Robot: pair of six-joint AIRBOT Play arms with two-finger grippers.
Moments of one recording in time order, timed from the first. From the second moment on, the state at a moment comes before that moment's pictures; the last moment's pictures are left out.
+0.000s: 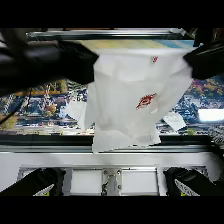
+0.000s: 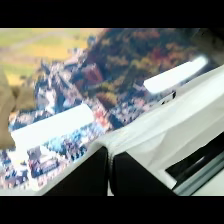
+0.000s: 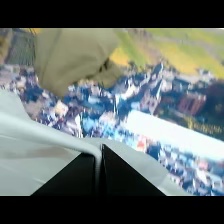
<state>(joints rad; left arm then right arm) -0.68 -1.06 1.75 1.51 -1.23 -1.84 0.35 -1.06 1.93 -1.51 1.59 1.60</state>
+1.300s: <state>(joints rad) -0.59 -1.19 1.34 1.23 -1.34 -1.69 0.38 -1.10 1.37 -1.52 1.67 1.69</state>
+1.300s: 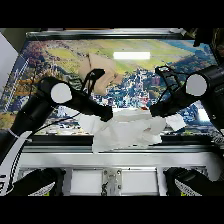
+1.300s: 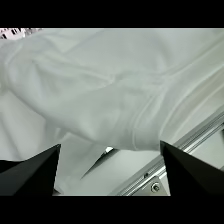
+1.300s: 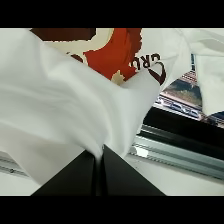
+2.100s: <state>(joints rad) -0.33 -1.20 1.34 1.60 -1.24 -1.68 0.38 -1.10 1.37 -1.51 1.66 1.69</state>
